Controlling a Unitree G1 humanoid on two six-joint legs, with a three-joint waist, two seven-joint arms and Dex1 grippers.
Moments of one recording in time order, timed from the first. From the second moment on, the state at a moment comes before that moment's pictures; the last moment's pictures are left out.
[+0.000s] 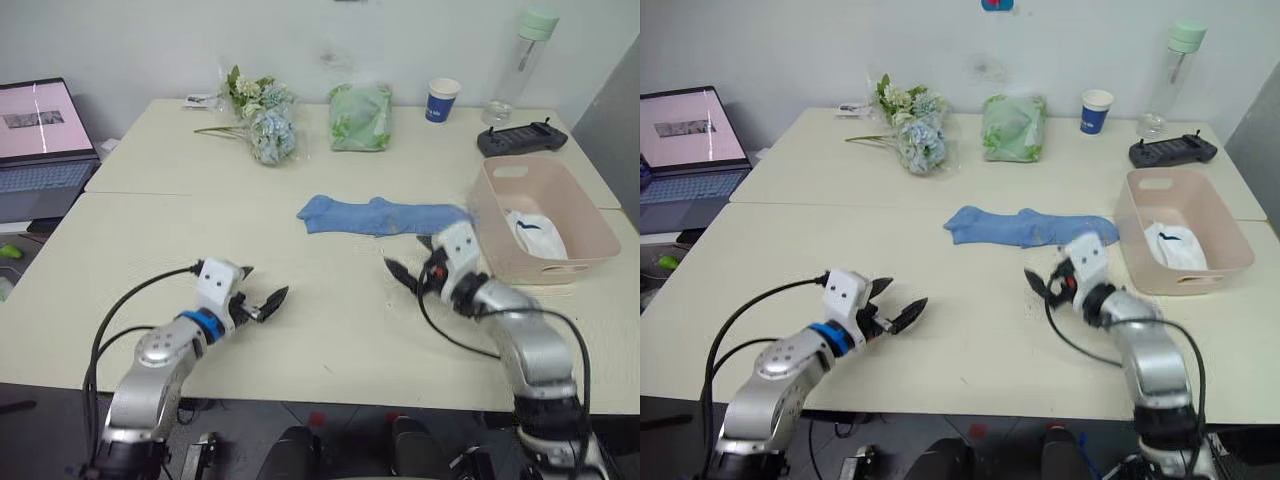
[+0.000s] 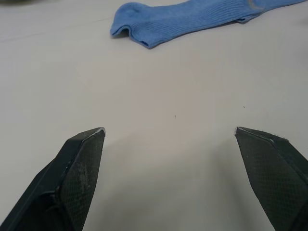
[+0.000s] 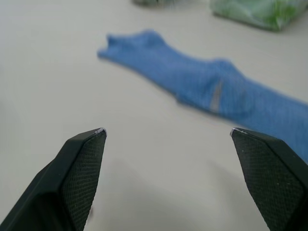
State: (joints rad) left arm 0.02 0.44 0.11 -0.27 -0.28 0.38 -0.53; right arm -0.14 -0.33 0.05 -0.34 0.06 0.54 0.52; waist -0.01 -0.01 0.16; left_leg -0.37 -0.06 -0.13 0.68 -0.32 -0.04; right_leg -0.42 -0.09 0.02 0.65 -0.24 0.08
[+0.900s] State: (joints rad) left arm -0.89 0.25 0.00 1.00 -0.06 0.05 -0.45; right arm -0.24 -0.33 0.08 -0.29 0.02 0.45 0.42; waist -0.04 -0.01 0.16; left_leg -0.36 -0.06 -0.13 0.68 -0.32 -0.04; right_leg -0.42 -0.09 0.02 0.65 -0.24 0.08
